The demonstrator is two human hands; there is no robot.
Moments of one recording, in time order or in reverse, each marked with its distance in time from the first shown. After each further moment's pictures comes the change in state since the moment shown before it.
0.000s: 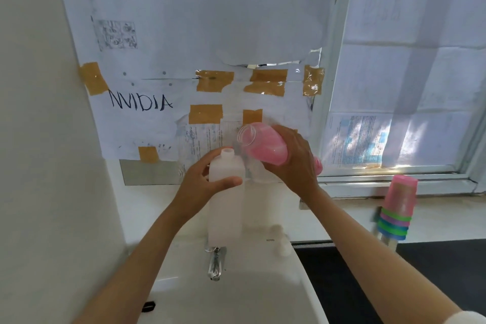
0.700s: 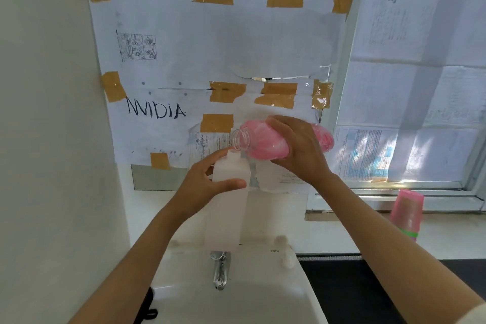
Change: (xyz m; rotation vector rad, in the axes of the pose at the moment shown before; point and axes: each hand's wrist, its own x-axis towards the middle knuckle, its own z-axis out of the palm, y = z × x) left_hand -0.003 0.022 -0.021 0.050 -0.012 -0.031; right_hand 0.047 -0.009 -0.012 -0.094 -0.121 -0.292
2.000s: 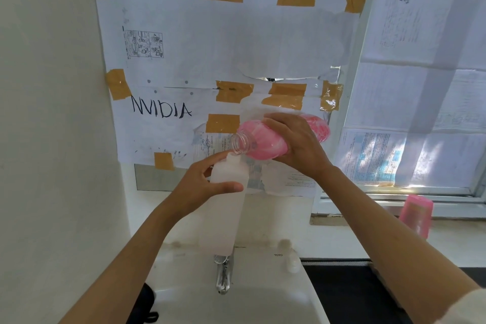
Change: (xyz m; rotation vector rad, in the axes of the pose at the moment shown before) left_hand 0.002 0.001 -0.014 0.071 -0.048 -0.034; right_hand 0.016 0.010 0.017 0.003 -0.094 -0.111
